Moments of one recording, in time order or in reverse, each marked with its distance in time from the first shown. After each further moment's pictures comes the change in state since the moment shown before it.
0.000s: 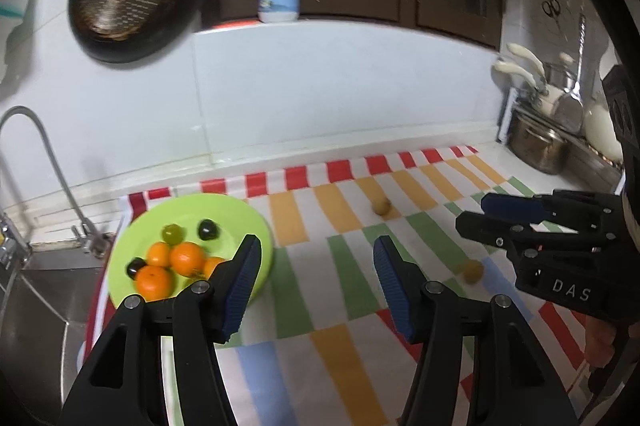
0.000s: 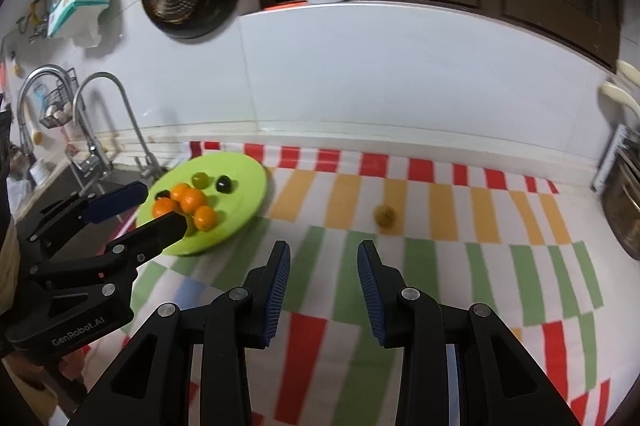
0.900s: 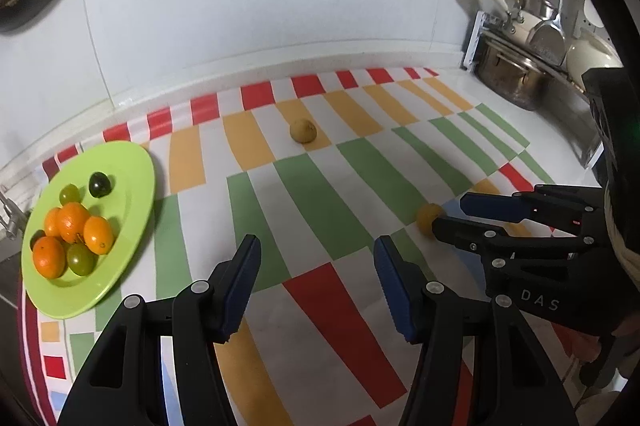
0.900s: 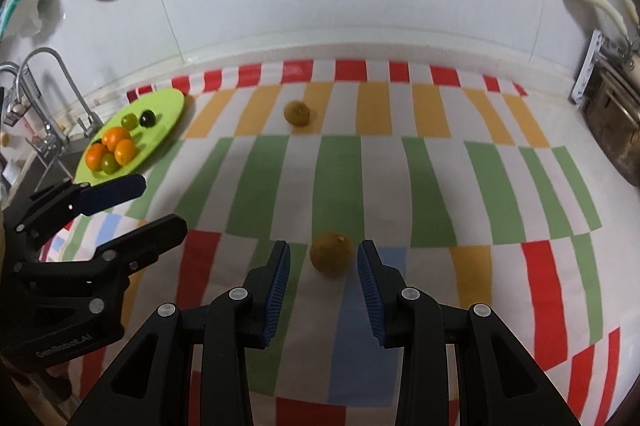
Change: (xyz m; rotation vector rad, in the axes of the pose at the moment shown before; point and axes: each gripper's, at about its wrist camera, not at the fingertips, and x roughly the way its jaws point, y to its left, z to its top) left arm 0.076 -0.064 -0.026 0.059 0.236 -0.134; right arm 0.040 -0.073 -0.060 0.101 0.222 -0.055
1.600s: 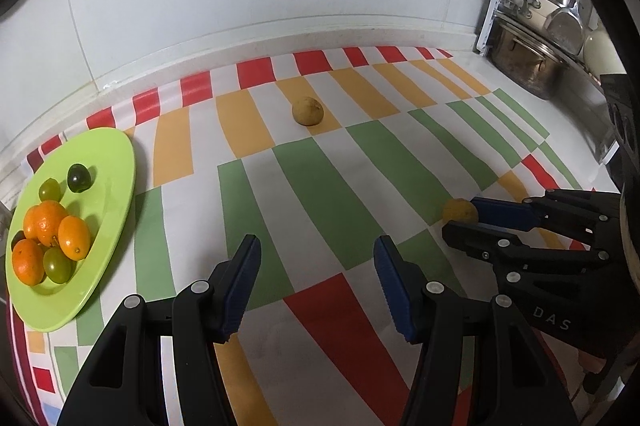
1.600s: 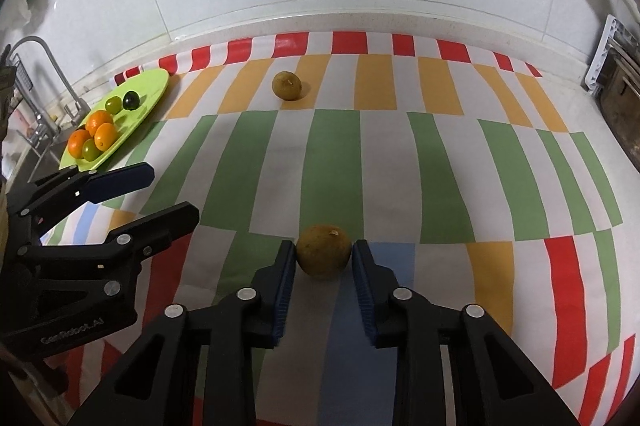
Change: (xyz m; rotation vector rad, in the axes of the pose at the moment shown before) left arm 0.034 0.006 0.006 -0.005 0.060 0.004; right arm 0.028 -0.002 -0.003 -0.005 0.044 0.007
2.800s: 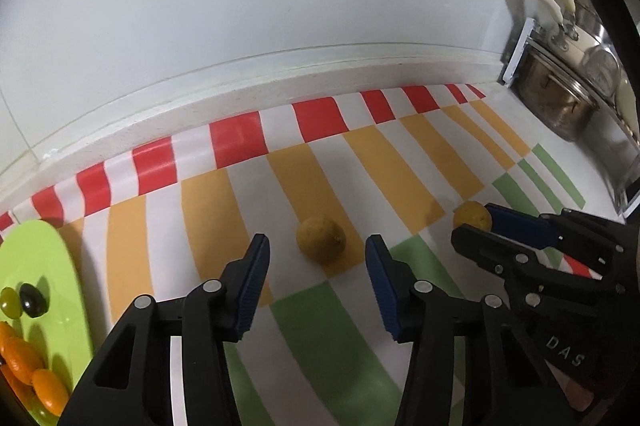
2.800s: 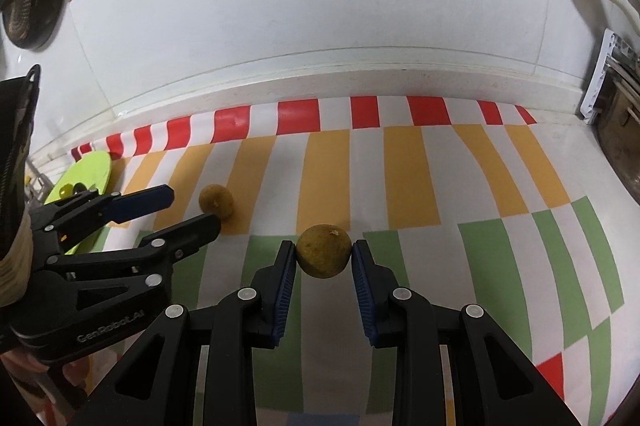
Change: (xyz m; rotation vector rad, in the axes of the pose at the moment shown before) left arm 0.077 0.017 0.090 -0.015 -0.015 -0.041; right arm 0.038 -0.040 0.078 0.083 -0.119 -0.056
